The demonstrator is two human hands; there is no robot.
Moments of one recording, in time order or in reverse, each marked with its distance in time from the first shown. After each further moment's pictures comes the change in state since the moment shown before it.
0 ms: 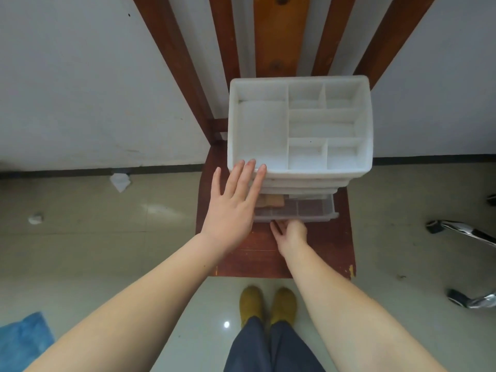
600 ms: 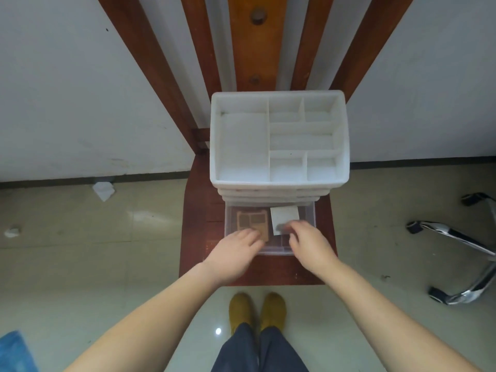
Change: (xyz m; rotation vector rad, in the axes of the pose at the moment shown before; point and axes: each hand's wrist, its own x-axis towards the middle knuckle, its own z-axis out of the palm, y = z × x) left_hand -0.031 0.029 0.036 -0.306 -0.485 0.307; right_hand -0.056 -0.080 -0.052 -1.813 -0.337 -0.851
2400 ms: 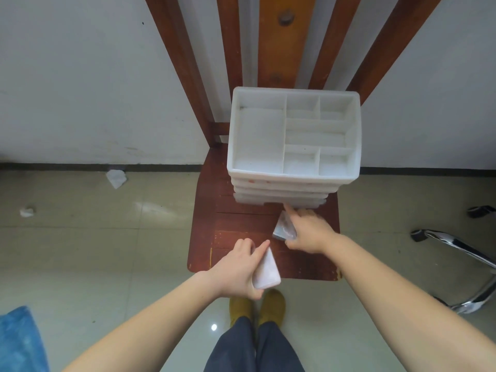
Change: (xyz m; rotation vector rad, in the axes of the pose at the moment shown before) left_hand -0.040 0.023 0.008 -0.357 -0.179 -0.182; right_hand 0.033 -0.003 -0.006 -0.476 -0.280 -0.118
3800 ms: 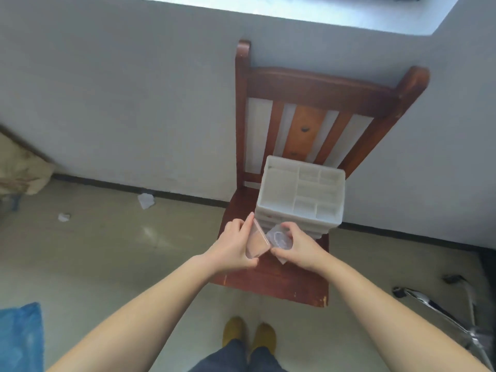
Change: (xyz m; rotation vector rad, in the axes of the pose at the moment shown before) left_hand -0.098 0.038 -0.133 -0.162 0.395 -0.184; right_hand -0.119 -0.104 -0.110 0.498 0.111 -0.038
